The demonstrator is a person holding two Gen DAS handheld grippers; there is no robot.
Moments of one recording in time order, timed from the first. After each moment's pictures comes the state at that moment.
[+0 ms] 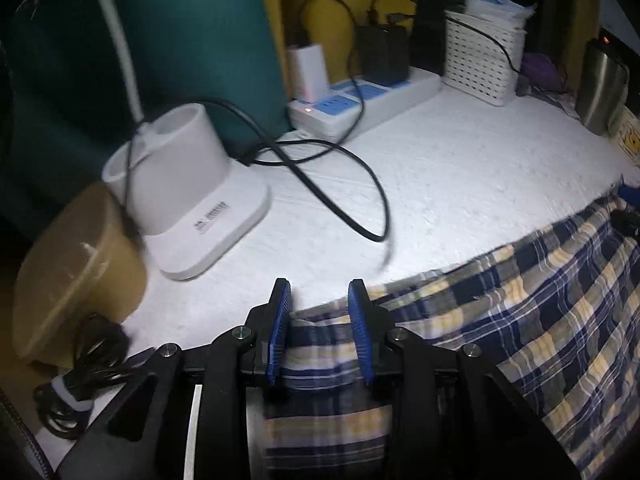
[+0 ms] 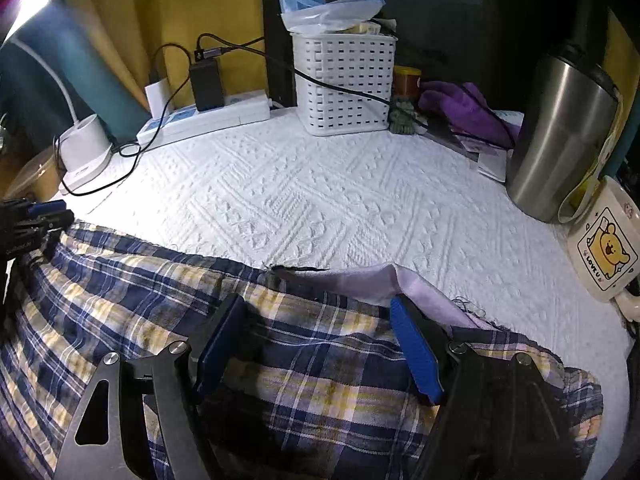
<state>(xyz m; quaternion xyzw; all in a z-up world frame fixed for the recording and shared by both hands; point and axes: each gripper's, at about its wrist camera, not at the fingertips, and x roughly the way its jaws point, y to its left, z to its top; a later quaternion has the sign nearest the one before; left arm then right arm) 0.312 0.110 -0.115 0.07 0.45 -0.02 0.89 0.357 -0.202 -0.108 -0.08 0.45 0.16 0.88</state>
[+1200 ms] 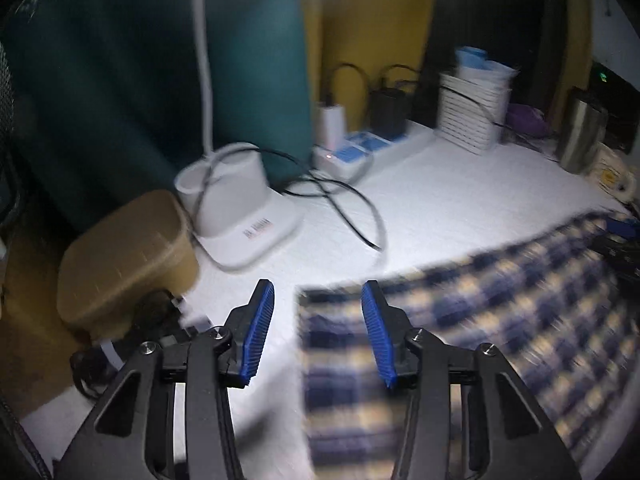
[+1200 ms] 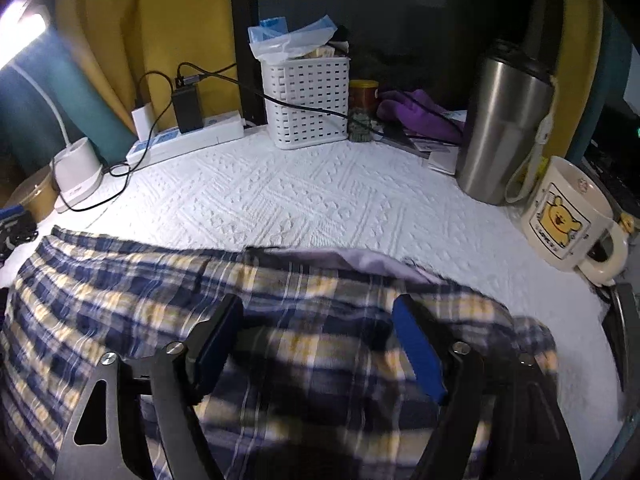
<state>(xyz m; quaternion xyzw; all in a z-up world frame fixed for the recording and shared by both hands) 0.244 0.126 -0.062 0.04 0.40 -0.03 0.92 0.318 -0.223 -0.082 -0.07 0.43 0.12 0.90</state>
